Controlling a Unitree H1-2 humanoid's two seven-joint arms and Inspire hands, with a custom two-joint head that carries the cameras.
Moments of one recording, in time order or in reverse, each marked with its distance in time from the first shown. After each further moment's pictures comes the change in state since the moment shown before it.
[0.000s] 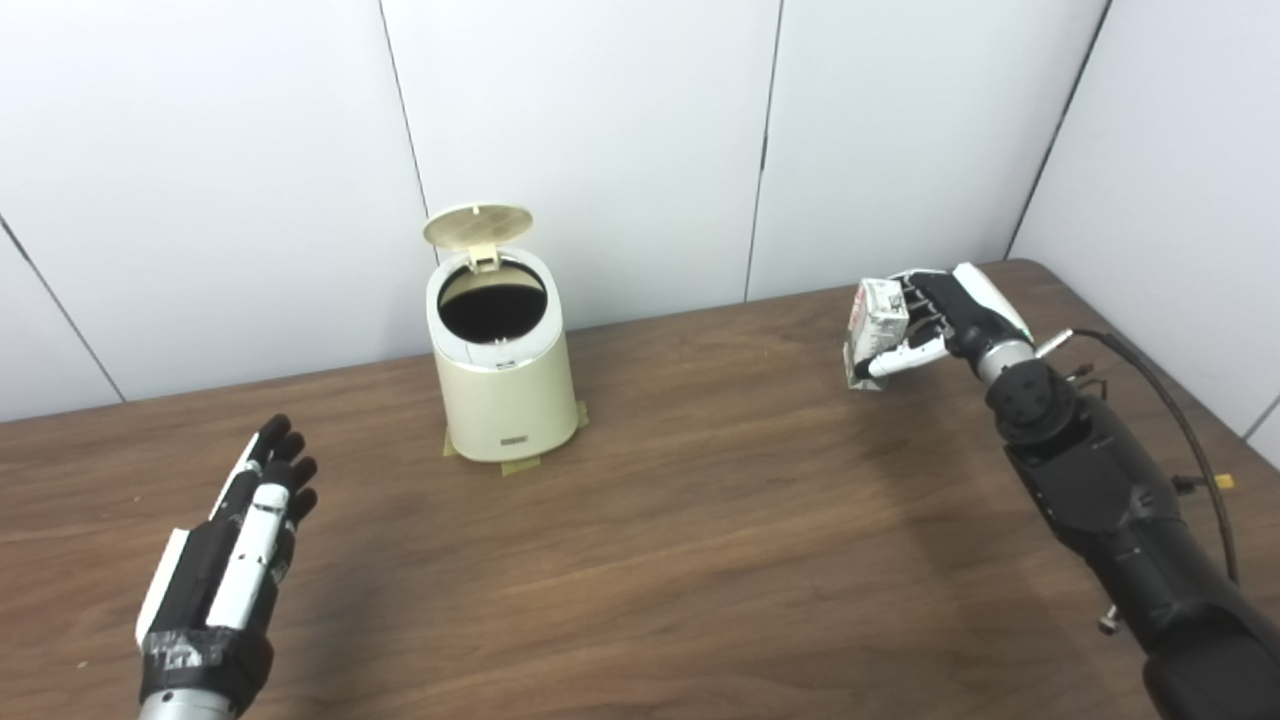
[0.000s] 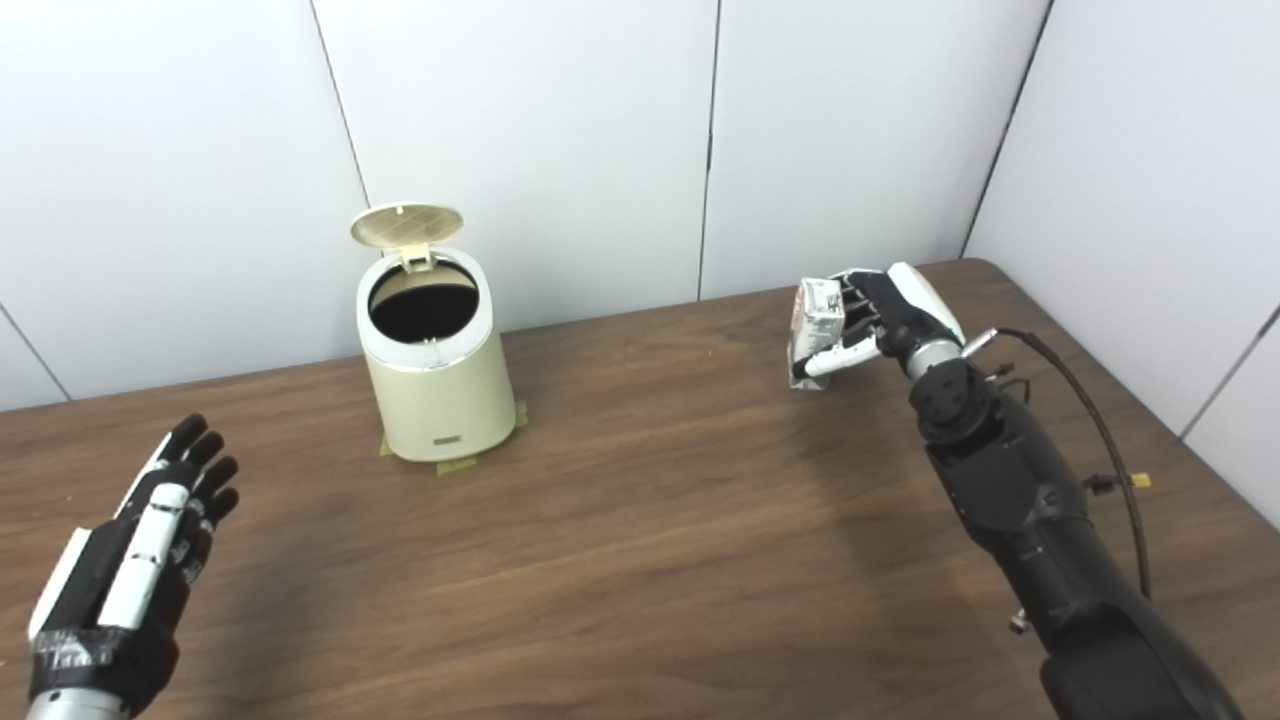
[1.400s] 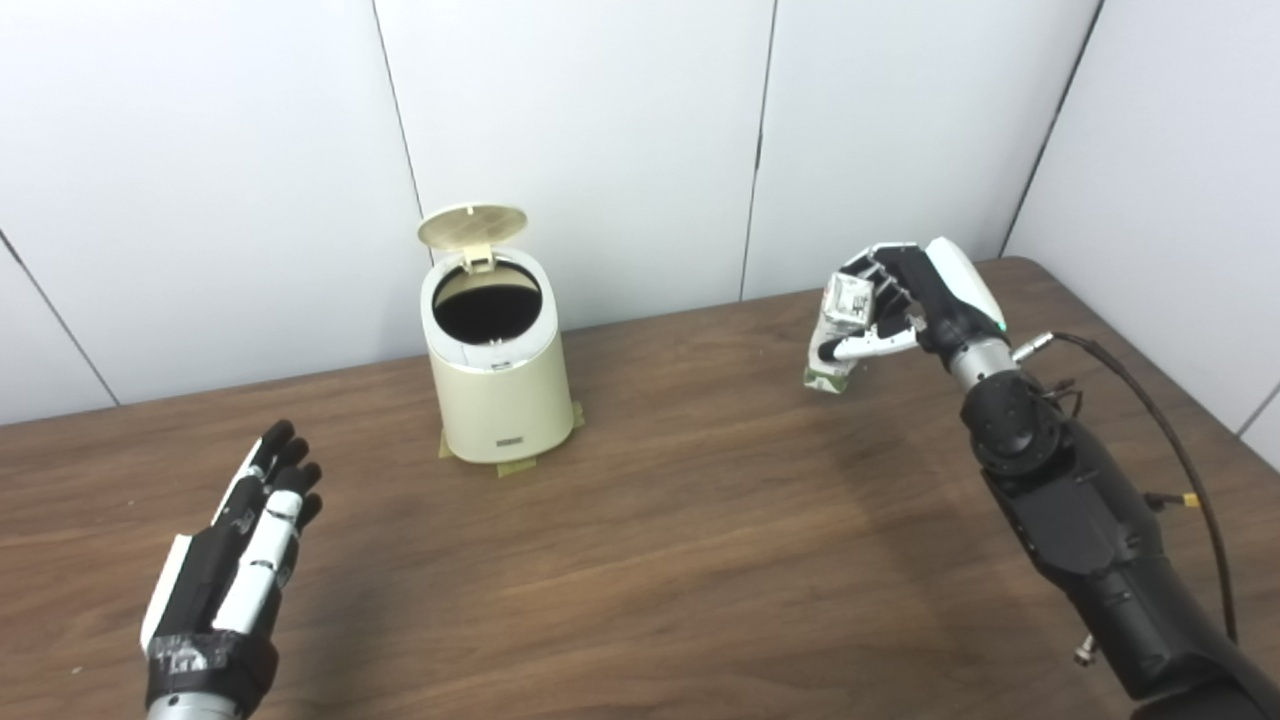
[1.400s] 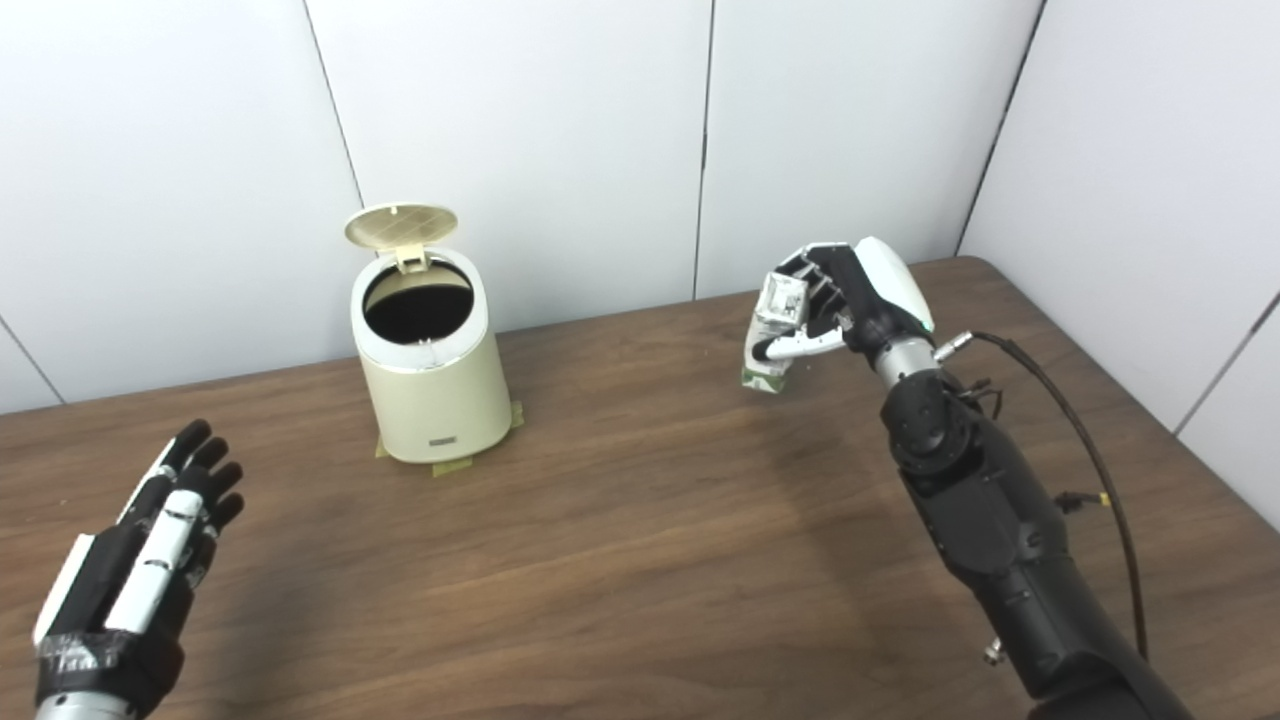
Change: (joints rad) left arm 0.015 -0.015 -0.009 0.000 -0.003 0.006 0.023; right arm 0.072 0.086 -0.011 -0.311 -0.060 -0.097 -0.080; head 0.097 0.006
